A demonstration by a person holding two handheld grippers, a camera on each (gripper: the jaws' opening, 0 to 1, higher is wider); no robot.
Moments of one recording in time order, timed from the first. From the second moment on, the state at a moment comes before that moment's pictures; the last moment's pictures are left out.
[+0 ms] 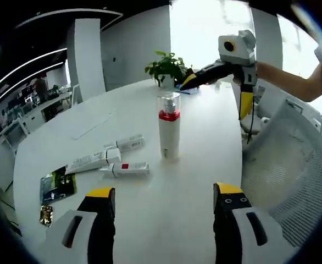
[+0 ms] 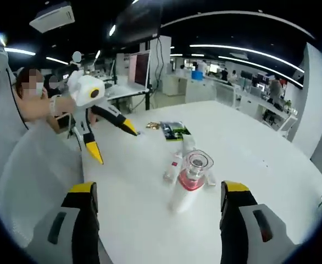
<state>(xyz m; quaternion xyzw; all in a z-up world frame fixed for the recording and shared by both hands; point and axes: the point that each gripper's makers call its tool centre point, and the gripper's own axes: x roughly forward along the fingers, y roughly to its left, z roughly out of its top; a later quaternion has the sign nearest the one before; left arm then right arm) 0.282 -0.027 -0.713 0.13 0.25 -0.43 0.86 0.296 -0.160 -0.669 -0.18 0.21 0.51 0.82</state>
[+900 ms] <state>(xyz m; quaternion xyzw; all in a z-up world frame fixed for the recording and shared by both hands) 0.254 0.003 -0.688 0.10 0.27 -0.38 0.88 0.265 -0.157 -0.647 -0.13 0.20 0.45 0.86</state>
